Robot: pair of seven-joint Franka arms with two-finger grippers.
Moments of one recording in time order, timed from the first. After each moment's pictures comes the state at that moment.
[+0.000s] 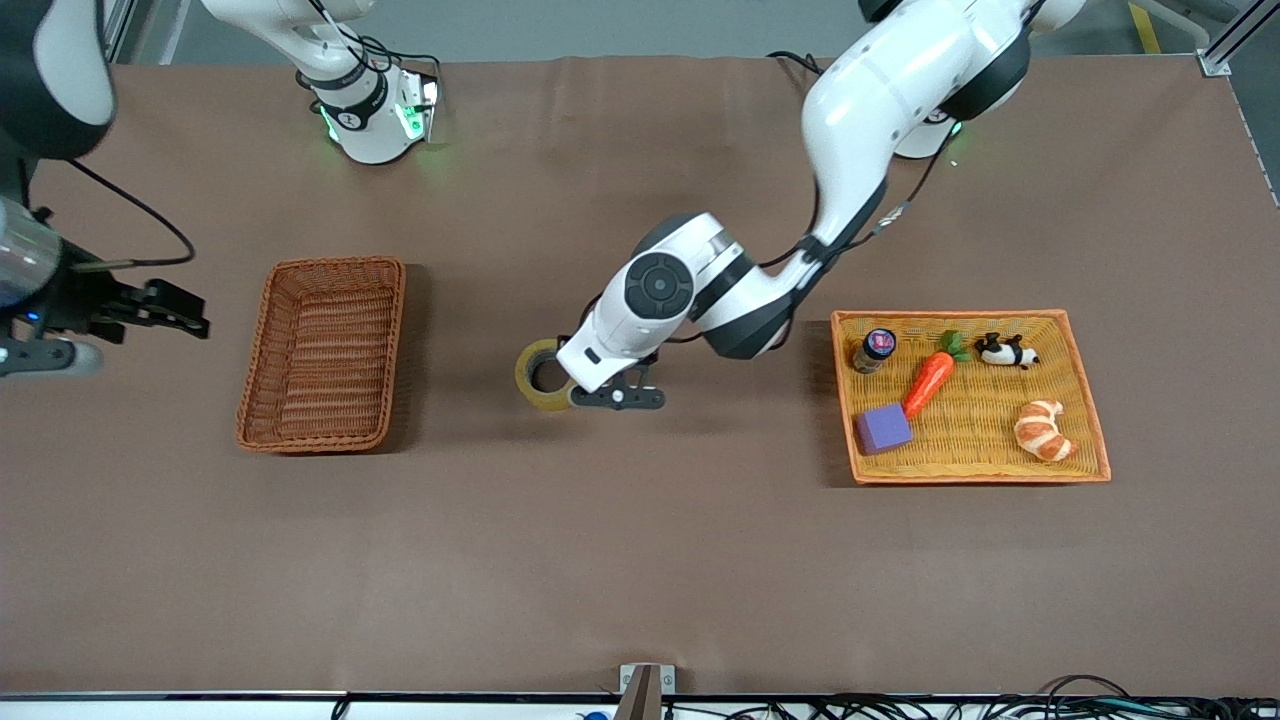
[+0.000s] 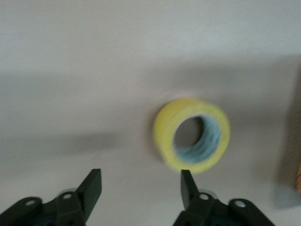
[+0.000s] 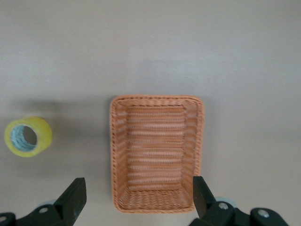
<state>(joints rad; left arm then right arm) -0.50 0.85 -0.44 -1.12 0.10 1.95 -0.80 0.07 0.16 -0.02 -1.52 0.01 1.64 0.02</state>
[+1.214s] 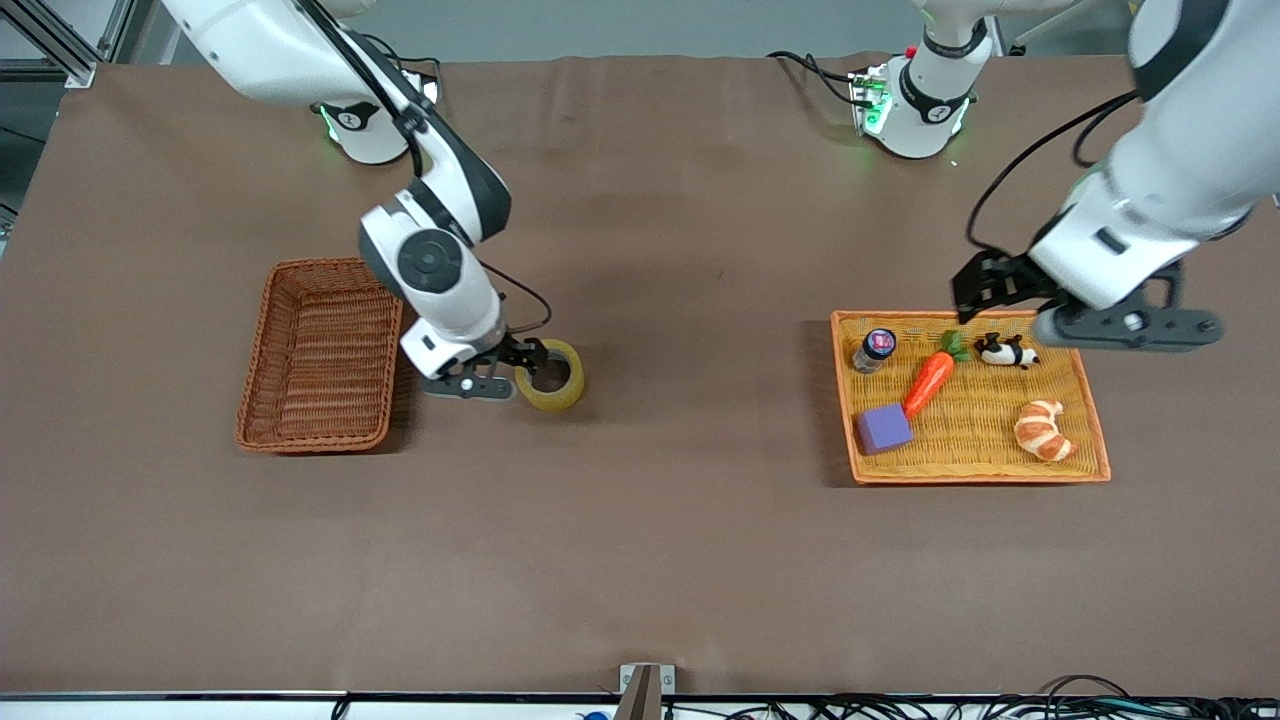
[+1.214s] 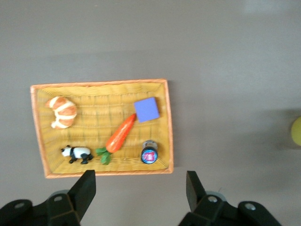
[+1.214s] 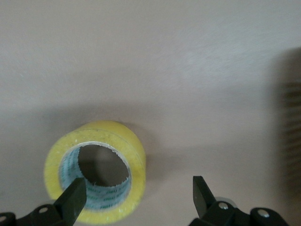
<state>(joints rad) -0.01 0.16 -0.27 -1.38 0.04 1.57 -0.23 0.17 0.48 0.39 -1.93 -0.27 2.35 0.77</state>
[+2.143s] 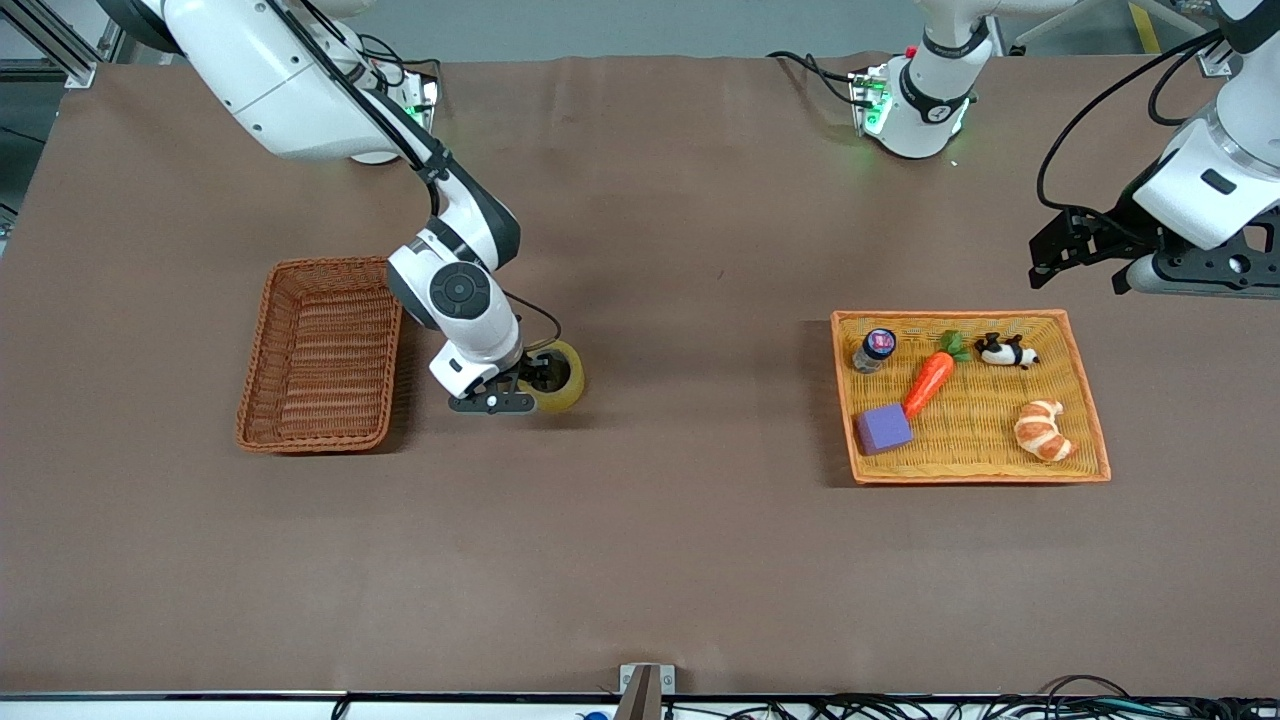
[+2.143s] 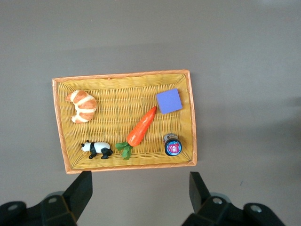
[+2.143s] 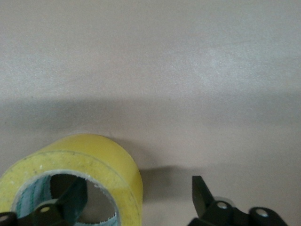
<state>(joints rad) -0.10 -0.02 -0.05 -1.63 -0.03 1.68 -0.07 0.17 0.60 0.38 -1.92 -0.38 2.46 0.78</state>
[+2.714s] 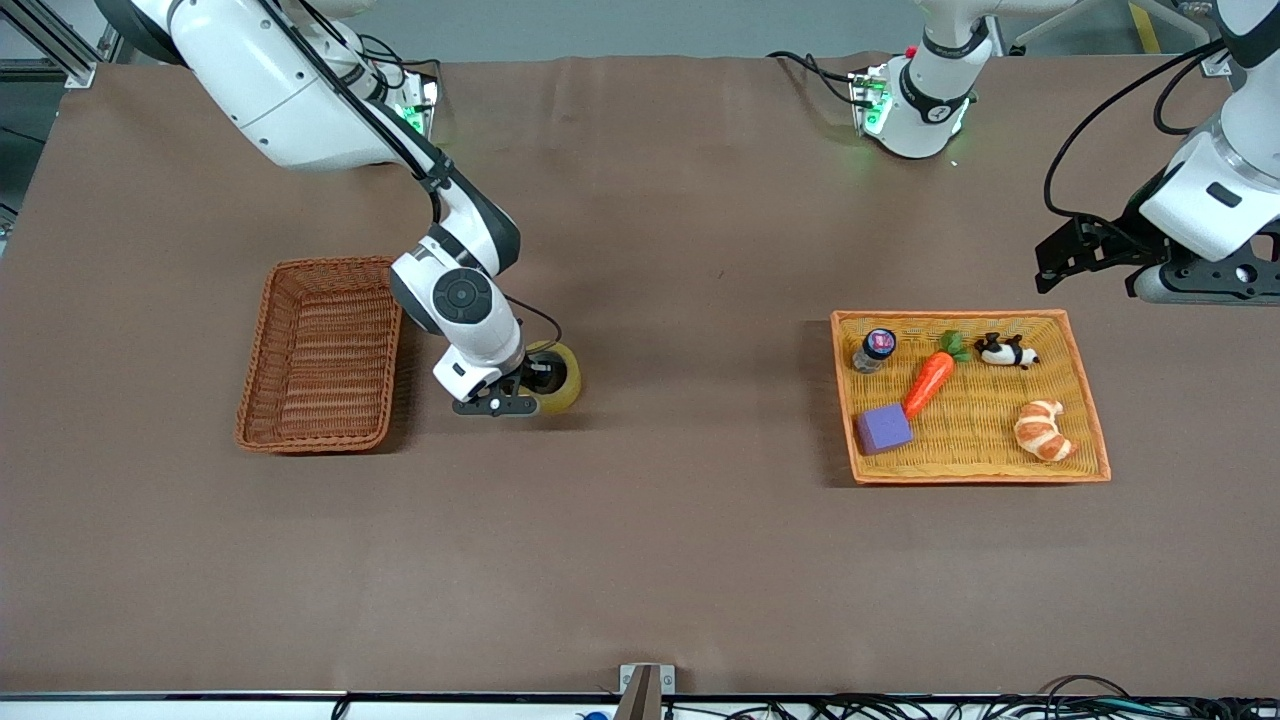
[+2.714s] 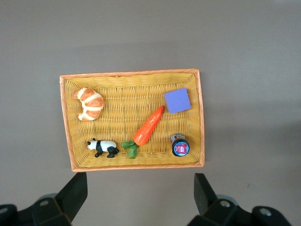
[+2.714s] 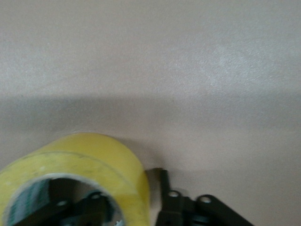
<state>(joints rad) -0.08 -0.01 -0.05 -1.64 0.00 1.68 -0.07 0.16 0.63 0.38 -1.92 -0.40 2.48 0.78</state>
